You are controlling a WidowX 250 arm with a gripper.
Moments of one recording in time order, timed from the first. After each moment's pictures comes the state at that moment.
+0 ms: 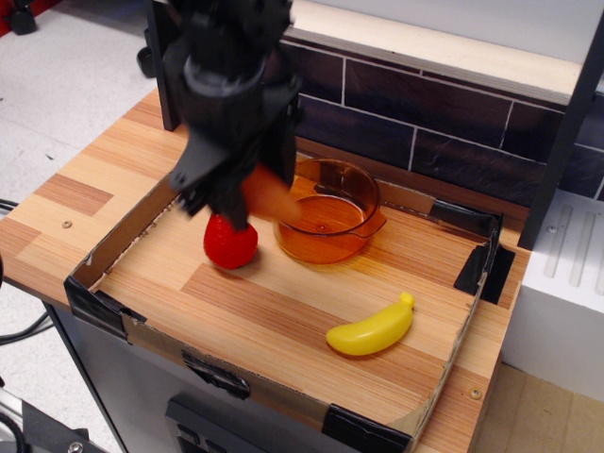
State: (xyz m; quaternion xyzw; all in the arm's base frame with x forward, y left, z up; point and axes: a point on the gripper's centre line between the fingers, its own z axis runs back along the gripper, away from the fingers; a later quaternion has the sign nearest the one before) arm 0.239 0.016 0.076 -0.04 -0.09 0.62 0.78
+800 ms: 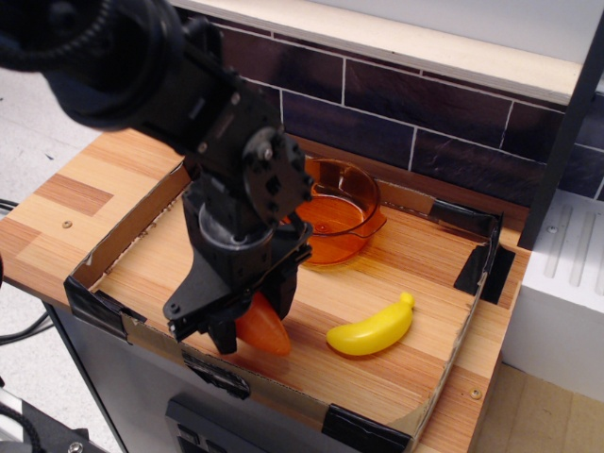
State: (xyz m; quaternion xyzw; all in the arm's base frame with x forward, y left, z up) arm 0.202 -0.005 0.016 0.01 -0.08 0.57 0.82
